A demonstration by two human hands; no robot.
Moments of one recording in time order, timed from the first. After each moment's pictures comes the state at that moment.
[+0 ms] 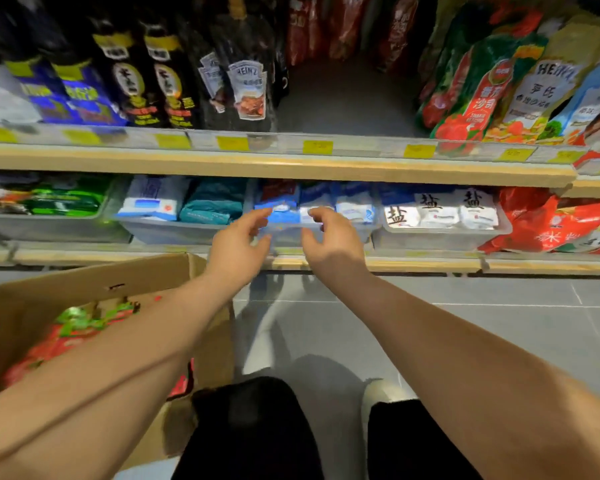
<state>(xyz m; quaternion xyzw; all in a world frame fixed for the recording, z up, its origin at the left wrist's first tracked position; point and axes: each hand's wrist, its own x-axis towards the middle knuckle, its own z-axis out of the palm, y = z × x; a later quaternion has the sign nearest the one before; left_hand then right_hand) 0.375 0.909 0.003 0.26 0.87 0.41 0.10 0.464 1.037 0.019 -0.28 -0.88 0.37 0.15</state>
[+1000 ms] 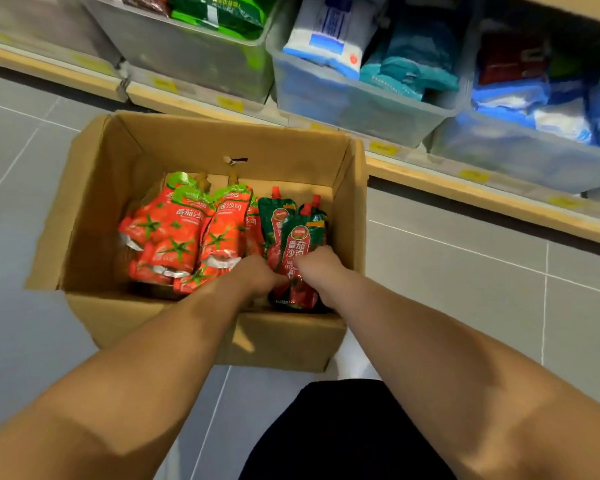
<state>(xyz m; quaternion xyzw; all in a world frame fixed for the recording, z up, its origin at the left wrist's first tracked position) 0.354 0.637 -0.212 -0.04 0.85 0.27 0.46 0.384 0.755 -0.197 -0.44 -0.65 0.55 -0.30</state>
